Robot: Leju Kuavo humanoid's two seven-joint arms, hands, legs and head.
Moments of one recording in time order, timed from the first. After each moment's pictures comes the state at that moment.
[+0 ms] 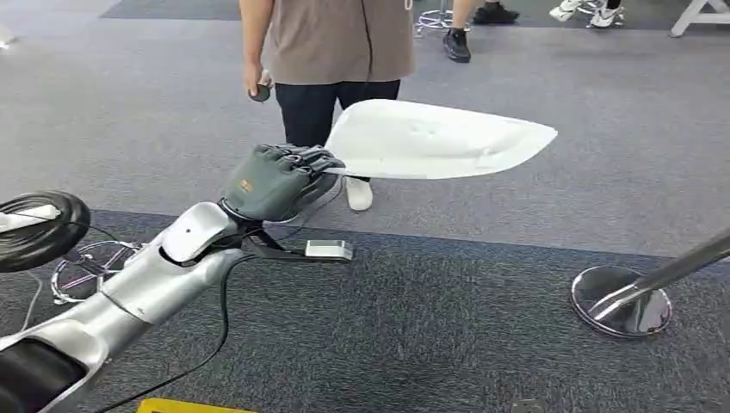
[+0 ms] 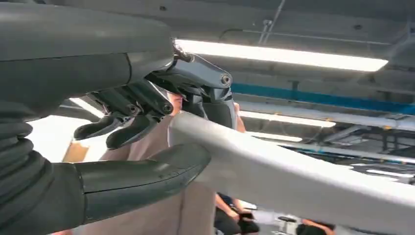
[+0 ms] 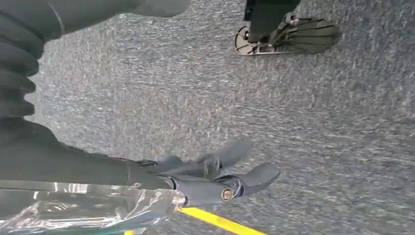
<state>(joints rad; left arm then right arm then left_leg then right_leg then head) -0.57 0.23 -0.61 -1.22 -1.10 0.54 -0.24 -0.13 0.18 -0.80 -0.20 1.02 -0.24 -0.06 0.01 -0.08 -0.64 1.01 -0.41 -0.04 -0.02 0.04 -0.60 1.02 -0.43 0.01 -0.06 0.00</state>
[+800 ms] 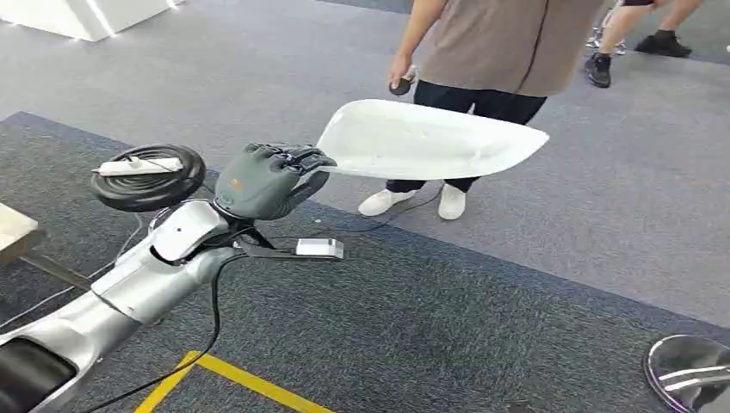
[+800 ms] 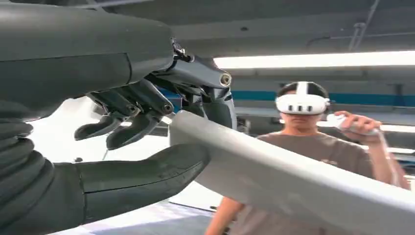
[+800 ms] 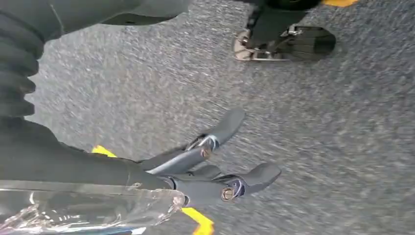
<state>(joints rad) -0.57 0.24 -0.61 -1.23 -1.08 0.54 -0.24 -0.13 0.17 -0.80 -0.20 1.02 -0.24 -0.06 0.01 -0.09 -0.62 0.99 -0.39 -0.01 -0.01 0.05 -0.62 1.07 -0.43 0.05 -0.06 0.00</state>
